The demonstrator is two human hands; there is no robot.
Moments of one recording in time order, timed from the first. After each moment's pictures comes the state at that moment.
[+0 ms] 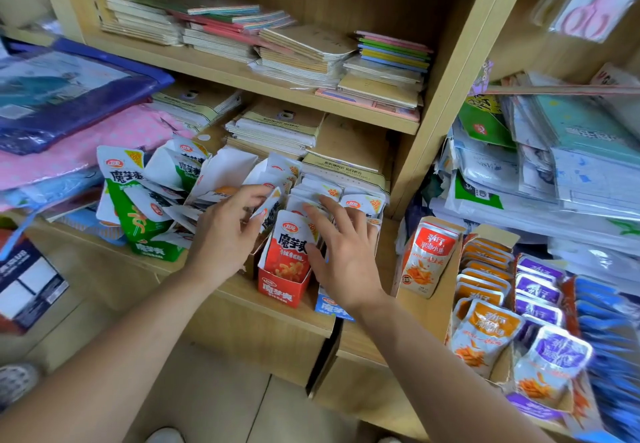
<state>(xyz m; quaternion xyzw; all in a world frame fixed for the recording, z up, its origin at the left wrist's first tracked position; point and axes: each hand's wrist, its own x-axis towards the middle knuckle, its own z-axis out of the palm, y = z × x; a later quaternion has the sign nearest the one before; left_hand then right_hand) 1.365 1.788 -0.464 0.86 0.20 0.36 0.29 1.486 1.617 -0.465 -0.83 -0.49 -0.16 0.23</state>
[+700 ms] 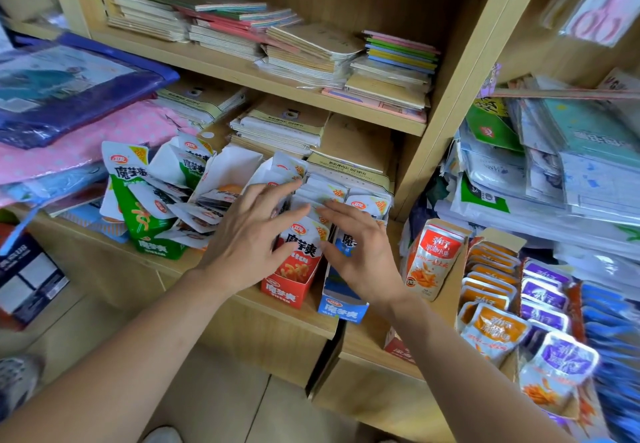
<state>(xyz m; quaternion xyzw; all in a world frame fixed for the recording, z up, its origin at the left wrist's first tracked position) 1.370 1.776 -0.460 0.95 0.08 0.30 0.05 1.509 1.608 -0.461 -0.76 -0.52 -0.04 0.39</state>
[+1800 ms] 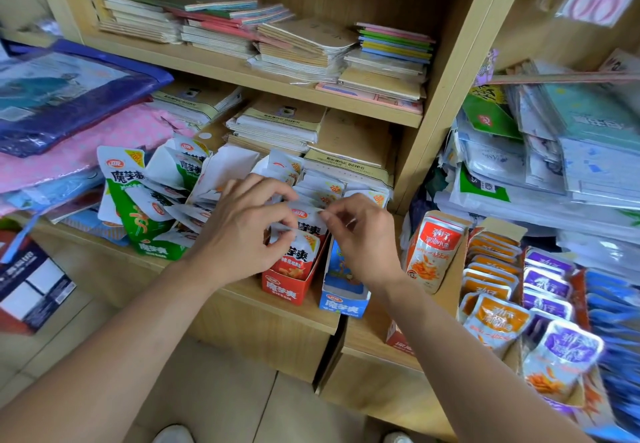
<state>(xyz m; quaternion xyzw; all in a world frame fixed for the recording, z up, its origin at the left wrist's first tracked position) 1.362 1.775 -0.433 0.94 0.01 0.33 0.11 1.506 1.616 -0.445 -0.75 -0.45 -0.07 0.48</state>
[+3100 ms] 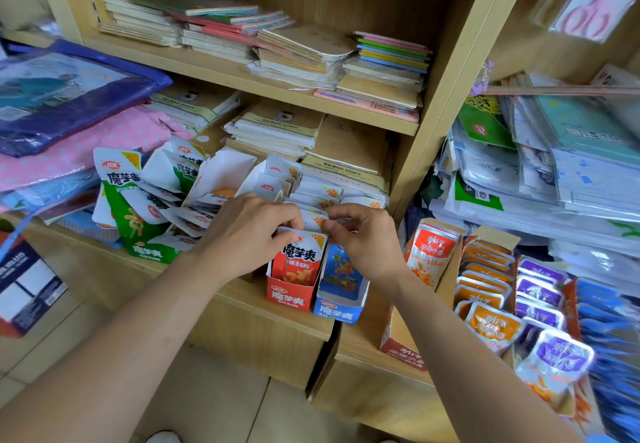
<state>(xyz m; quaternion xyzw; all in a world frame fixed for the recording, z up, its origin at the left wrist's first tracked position) 1.375 1.770 -0.423 0.95 0.07 0.26 0.13 1.524 1.614 -0.443 -0.76 -0.39 0.07 0.51</state>
